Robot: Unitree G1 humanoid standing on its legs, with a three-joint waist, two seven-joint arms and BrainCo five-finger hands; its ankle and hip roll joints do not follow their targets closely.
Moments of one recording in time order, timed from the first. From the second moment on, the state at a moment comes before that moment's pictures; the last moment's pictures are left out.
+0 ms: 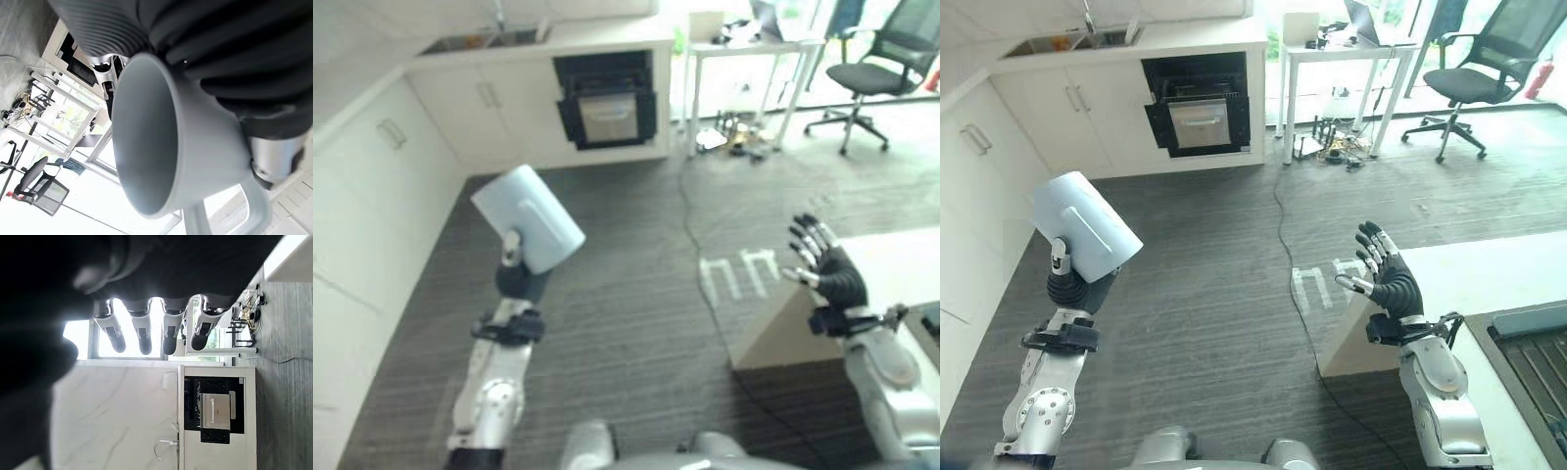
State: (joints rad) left arm 0.11 0.29 0.06 -0.25 -0.97 -0.05 -0.16; right arm 0.09 -0.43 -0.05 -0.18 0.41 -0.08 0.12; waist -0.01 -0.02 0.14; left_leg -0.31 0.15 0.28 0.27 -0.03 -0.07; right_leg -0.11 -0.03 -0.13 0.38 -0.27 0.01
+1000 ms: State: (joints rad) left arm 0.09 0.31 0.04 -0.22 -0.99 -0.01 -0.16; right arm 0.20 -0.37 -0.09 -0.29 0.45 -0.11 0.11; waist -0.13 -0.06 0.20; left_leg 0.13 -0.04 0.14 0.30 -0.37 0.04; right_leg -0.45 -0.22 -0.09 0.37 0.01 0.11
